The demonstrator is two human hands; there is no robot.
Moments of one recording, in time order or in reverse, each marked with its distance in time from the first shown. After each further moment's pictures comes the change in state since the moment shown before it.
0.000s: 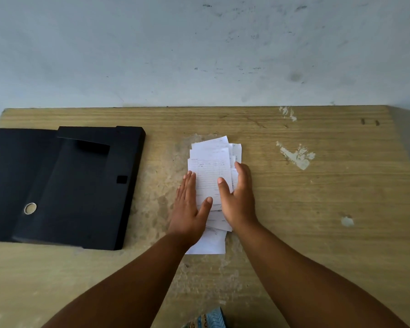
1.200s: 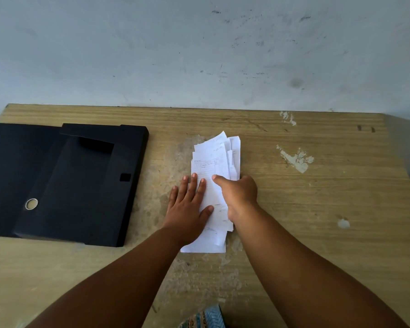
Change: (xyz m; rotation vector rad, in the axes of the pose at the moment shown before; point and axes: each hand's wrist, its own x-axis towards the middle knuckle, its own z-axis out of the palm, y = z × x) left_hand 0.009 -0.020 -0.006 0.503 -0.226 0.057; right_hand 0.007 -0.054 -0.002 0.205 0.057 0.668
